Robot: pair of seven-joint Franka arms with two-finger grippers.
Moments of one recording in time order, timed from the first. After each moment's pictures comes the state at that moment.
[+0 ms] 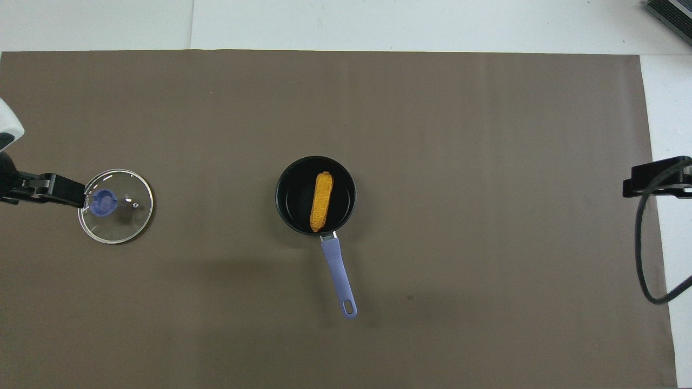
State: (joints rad) left arm -0.05 -0.04 -0.02 -1.64 0.06 1.53 0.05; right arm 0.01 -0.05 0.01 -1.42 -0.02 1.38 0.19
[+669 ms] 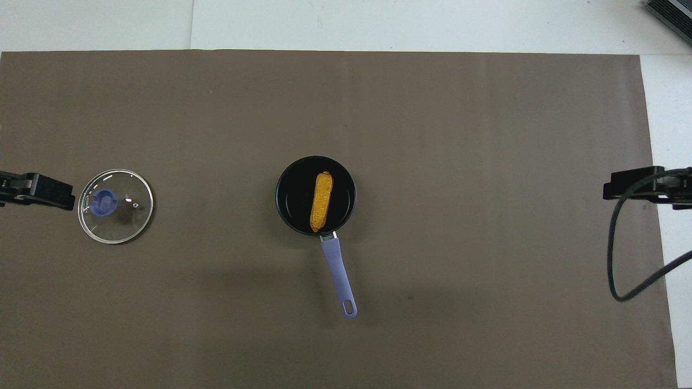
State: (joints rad) left arm -0.05 -0.04 -0.02 -1.57 0.03 1.46 0.05; right arm 0.01 -0.13 0.02 -1.60 0.01 1.53 0.18
